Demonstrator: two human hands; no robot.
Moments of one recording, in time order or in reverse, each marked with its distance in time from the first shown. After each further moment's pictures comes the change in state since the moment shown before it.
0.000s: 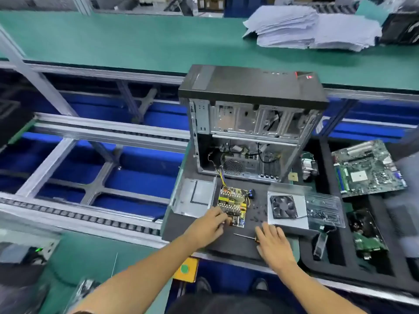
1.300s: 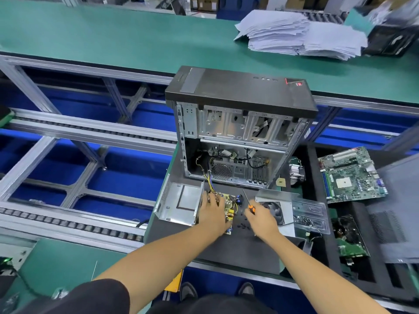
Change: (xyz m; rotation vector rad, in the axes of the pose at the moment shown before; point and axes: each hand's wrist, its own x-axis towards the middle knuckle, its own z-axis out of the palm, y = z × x) left_hand 0.097 0.030 0.022 0.695 -0.160 -0.430; right_hand 0.081 0.035 -0.046 0.852 -0.066 0.387
